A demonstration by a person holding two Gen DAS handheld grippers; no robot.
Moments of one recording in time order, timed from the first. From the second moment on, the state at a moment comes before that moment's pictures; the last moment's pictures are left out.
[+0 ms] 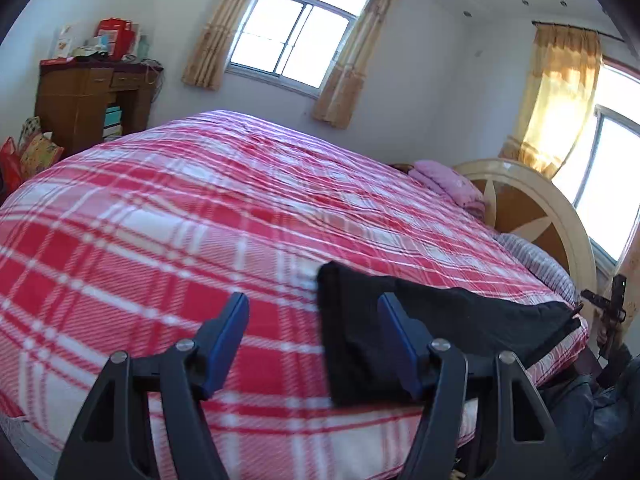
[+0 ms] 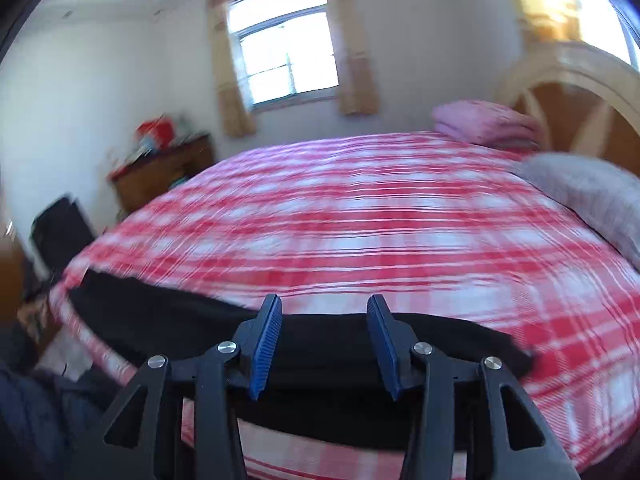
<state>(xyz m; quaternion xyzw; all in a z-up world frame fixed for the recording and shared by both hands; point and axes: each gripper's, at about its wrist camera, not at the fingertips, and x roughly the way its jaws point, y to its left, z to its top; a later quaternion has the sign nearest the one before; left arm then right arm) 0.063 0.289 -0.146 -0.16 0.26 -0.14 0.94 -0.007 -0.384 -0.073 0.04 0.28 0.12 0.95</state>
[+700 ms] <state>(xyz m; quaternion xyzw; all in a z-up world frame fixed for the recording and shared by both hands) 0.113 0.218 -0.166 -0.07 0.36 -0.07 0.93 0.051 -0.085 -0.194 -0.18 0.42 0.32 0.83</state>
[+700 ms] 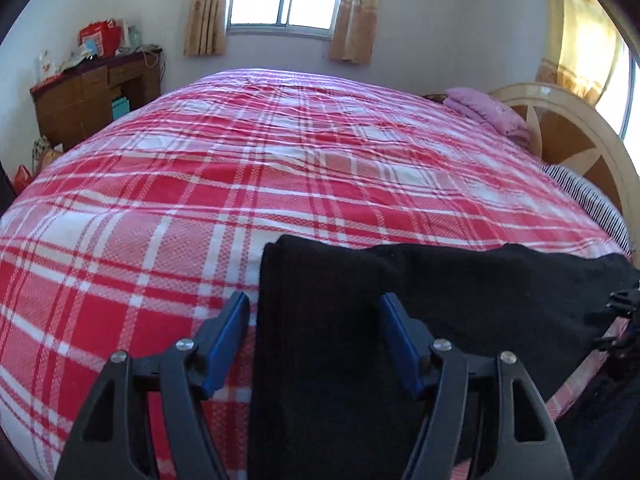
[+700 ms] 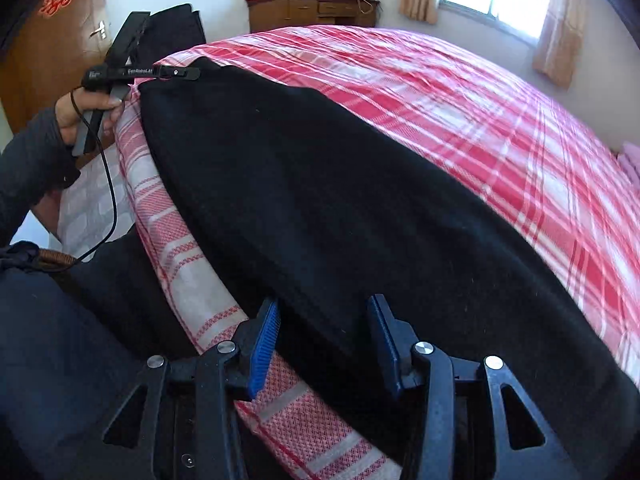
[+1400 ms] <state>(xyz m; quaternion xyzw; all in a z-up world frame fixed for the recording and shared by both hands) 0.055 0.212 -0.163 -0.07 0.38 -0.07 0.92 0.063 -0.027 -0.188 -0.24 0.42 0.34 0.81</state>
